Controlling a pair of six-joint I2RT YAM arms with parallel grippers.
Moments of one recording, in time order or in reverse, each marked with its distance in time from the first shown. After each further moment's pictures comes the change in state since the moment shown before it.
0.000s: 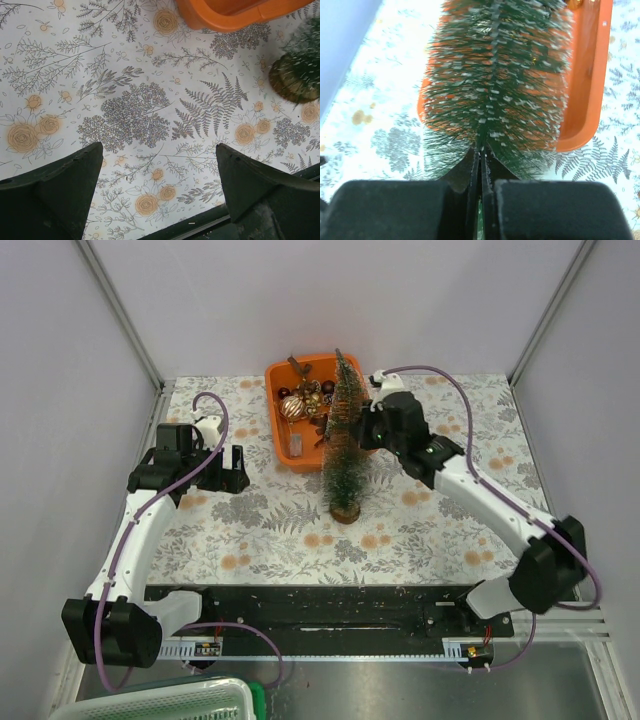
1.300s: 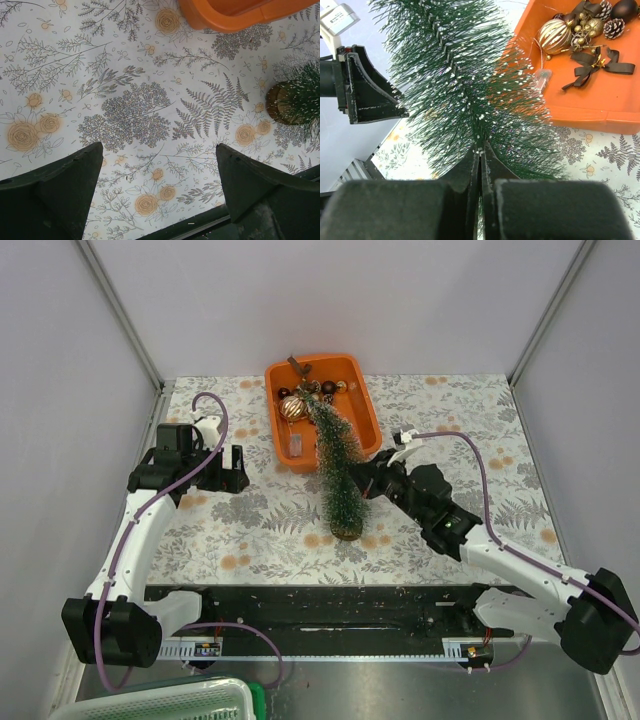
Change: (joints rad) left arm 0.000 0.003 0.000 0.000 -0.008 -0.008; right arm 0.155 -0.441 -0.631 0.582 -0.009 0.138
